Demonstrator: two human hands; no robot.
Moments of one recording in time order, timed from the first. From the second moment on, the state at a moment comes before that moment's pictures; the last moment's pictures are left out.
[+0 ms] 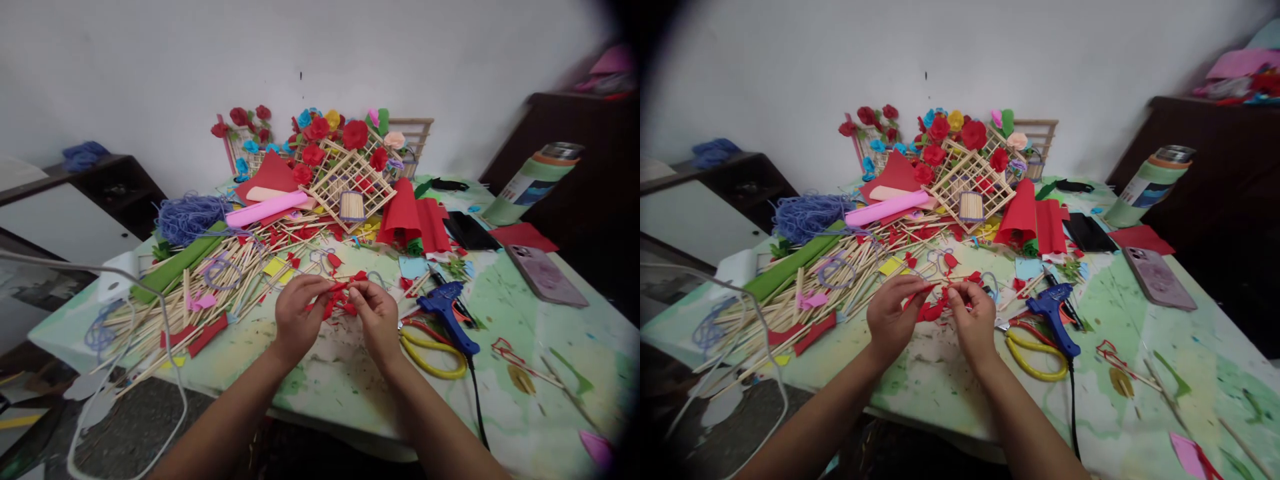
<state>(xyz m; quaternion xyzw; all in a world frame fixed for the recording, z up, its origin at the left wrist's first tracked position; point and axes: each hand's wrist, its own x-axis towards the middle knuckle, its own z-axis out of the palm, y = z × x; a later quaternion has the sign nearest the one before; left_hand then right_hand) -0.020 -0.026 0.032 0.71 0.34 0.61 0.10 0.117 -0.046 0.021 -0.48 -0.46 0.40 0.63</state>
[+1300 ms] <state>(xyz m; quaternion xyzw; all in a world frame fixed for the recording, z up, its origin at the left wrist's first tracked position) -0.022 -0.029 0.018 0.57 0.45 0.52 0.45 0.114 -0.045 0.019 -0.47 -0.52 0.45 0.55</state>
